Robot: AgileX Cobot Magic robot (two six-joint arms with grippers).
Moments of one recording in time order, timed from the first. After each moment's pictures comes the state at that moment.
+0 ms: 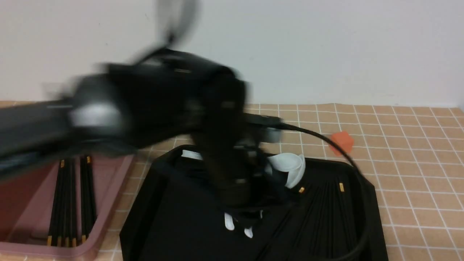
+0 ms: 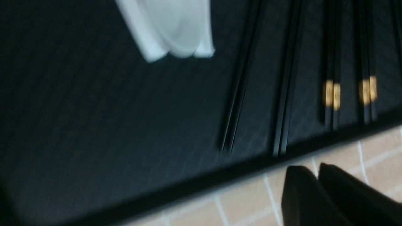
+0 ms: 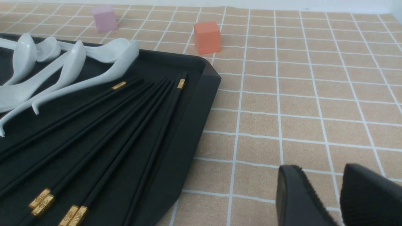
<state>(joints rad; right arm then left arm) 0.09 -0.01 0.02 -0.02 0.37 0.09 -0.79 1.82 -1.51 -0.11 1.06 -0.36</state>
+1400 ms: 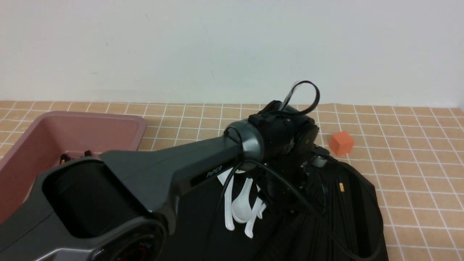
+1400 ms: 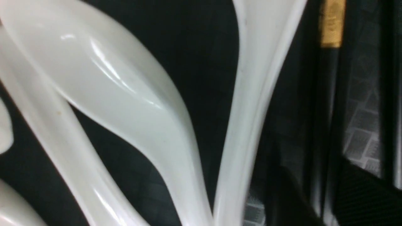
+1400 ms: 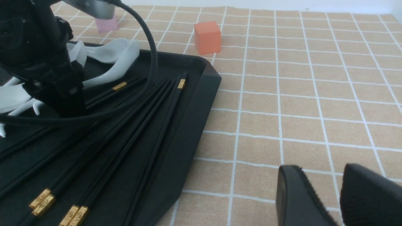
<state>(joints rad) 0.09 -0.01 0.02 -0.02 0.37 0.09 -0.79 2.36 -1.99 0.02 1.06 -0.15</state>
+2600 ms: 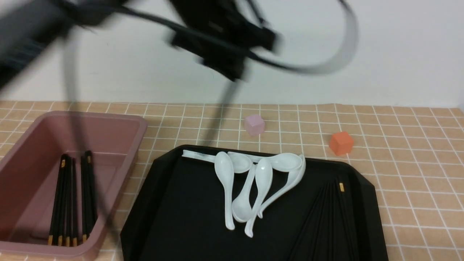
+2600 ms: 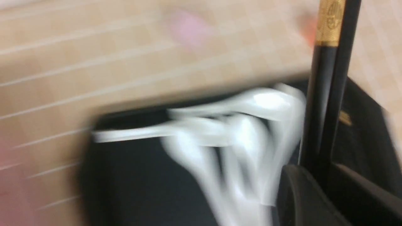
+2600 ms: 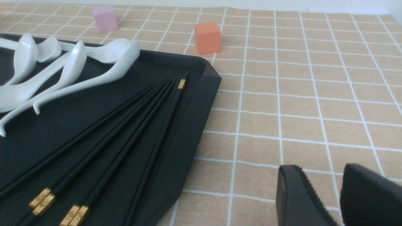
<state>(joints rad) 0.09 -0.01 0.02 -0.02 0.37 0.09 -0.46 1.90 -2.13 -0.05 1.24 -0.25</state>
